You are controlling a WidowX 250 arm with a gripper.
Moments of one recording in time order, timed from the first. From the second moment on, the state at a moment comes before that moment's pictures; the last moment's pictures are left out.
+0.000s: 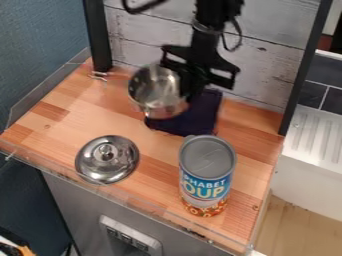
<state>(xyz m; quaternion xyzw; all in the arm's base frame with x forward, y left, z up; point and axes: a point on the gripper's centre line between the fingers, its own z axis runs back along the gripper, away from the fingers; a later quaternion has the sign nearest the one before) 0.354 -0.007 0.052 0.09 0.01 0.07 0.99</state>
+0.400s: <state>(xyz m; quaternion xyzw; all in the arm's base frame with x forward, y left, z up) 0.374 -0.019 0.032 0.07 0.01 0.07 1.00</state>
